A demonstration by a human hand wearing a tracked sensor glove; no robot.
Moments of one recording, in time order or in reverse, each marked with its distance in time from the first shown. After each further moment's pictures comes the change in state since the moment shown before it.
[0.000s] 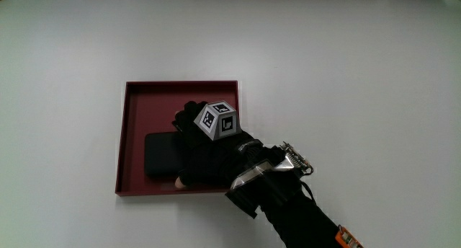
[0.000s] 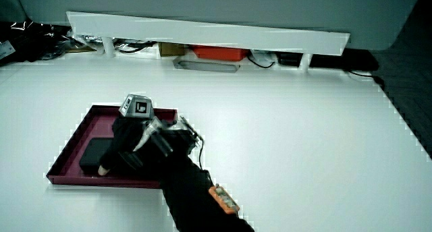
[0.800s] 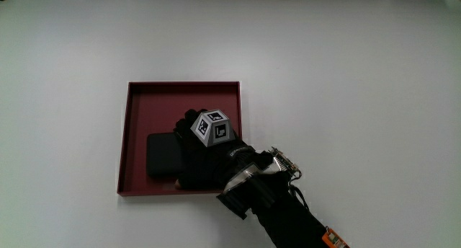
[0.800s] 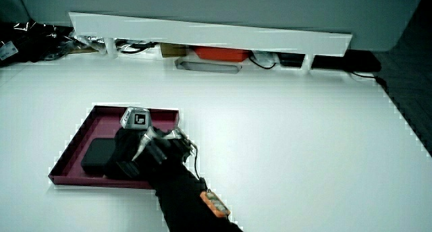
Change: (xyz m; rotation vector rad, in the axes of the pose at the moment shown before) arm 0.011 0.024 -0.031 -0.020 -0.036 -0.065
